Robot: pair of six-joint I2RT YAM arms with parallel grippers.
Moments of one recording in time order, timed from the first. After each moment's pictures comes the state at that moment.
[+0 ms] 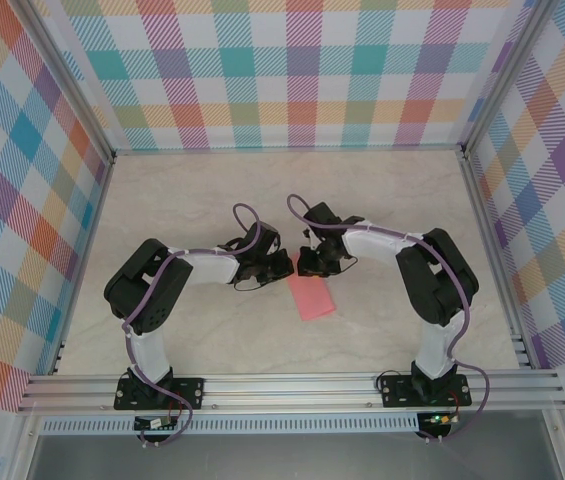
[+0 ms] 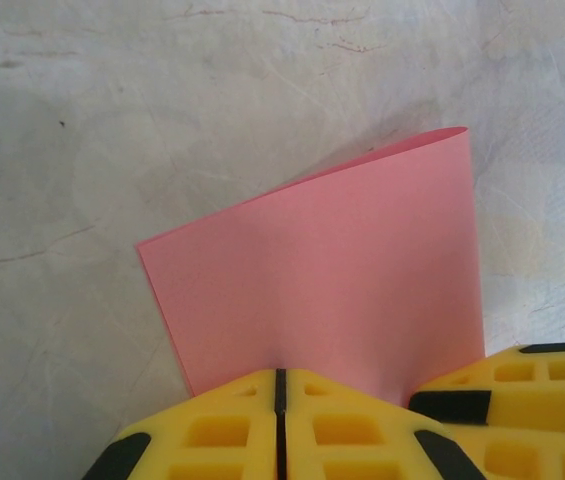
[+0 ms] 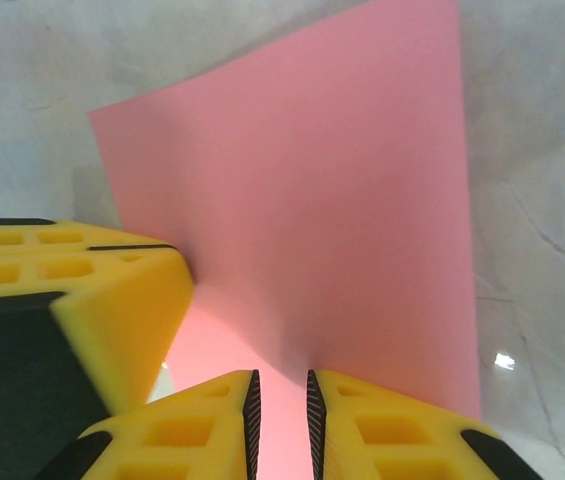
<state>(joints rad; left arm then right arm) -0.65 1.86 0.94 0.00 0.26 -0.89 0.62 1.88 1.18 -0.57 -0.30 0.54</state>
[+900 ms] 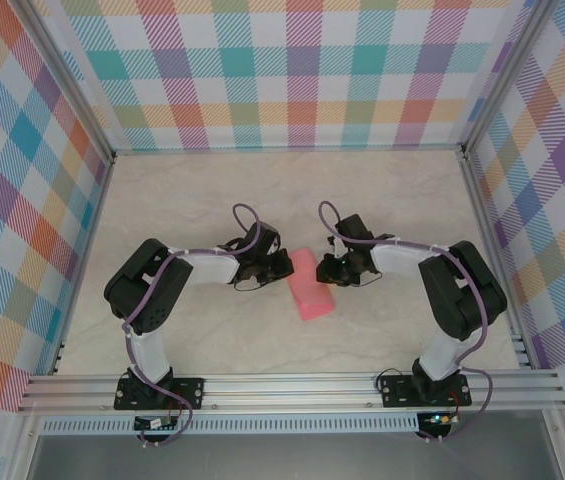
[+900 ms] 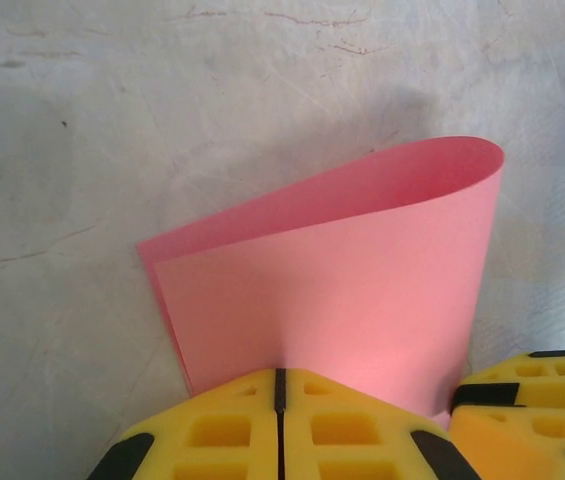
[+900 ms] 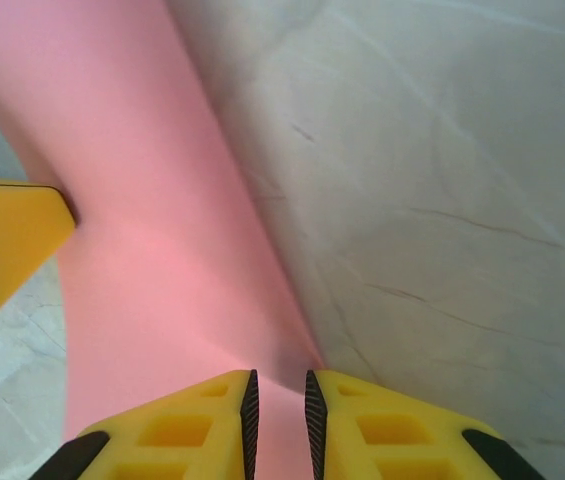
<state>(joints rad) -0.65 1.86 0.94 0.01 0.26 -0.89 0.48 1.71 0.88 -0.36 -0.40 0.54</state>
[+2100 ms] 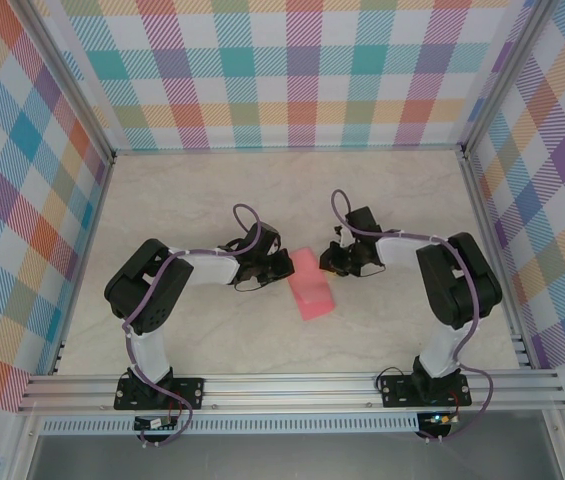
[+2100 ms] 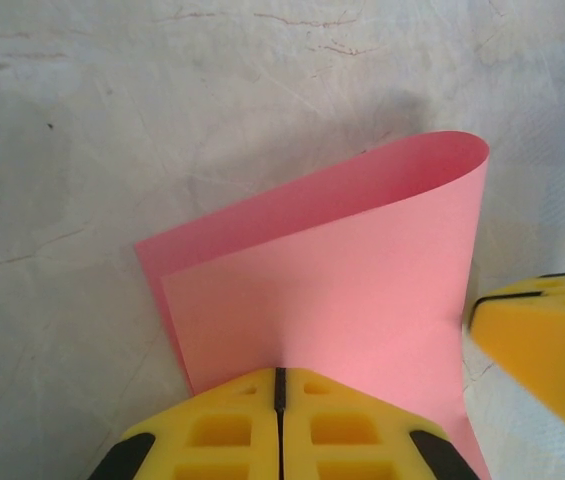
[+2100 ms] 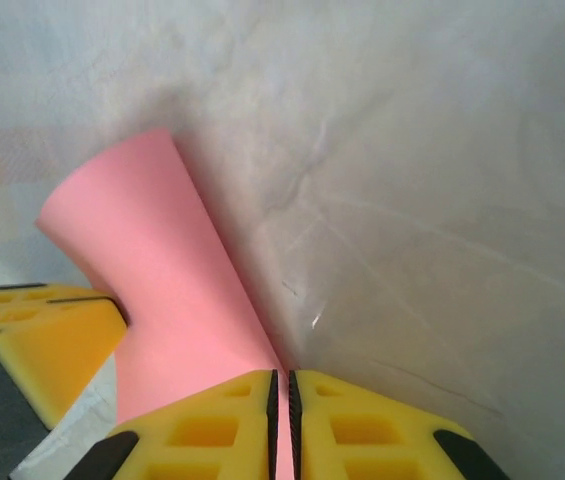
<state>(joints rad) -0.66 1.86 0.93 0.02 0.26 -0.89 0.40 1.78 0.91 -0.23 -0.51 0.61</state>
